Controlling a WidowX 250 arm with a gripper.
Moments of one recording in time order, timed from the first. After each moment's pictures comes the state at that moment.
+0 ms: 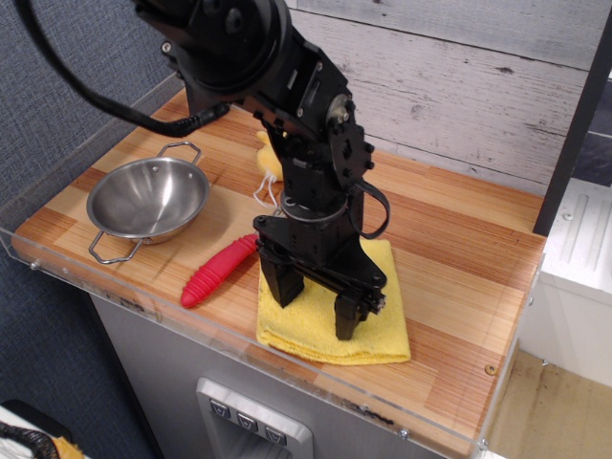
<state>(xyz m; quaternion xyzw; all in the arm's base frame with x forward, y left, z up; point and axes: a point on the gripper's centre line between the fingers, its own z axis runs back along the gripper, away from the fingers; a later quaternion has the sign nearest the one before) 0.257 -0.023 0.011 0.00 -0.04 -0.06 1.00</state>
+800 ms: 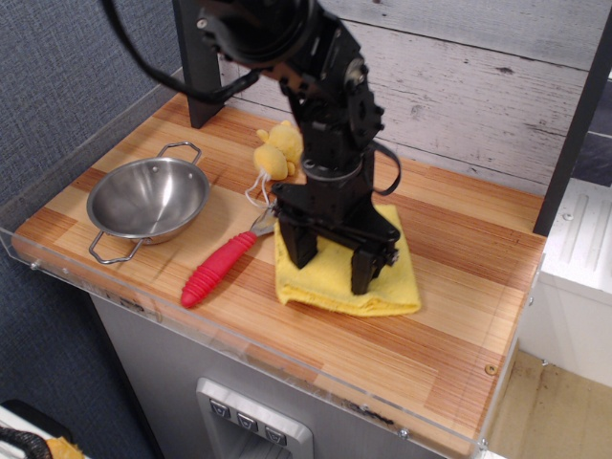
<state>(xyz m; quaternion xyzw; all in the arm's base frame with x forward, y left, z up) 0.302 -0.021 0.009 -0.01 -0.06 -0.05 1.00</state>
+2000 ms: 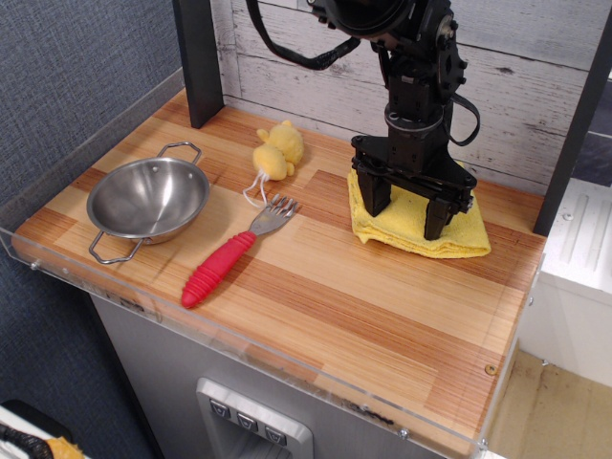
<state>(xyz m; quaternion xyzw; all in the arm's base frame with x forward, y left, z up) 0.366 -0.051 0.007 -0.02 -0.07 -0.07 0.99</state>
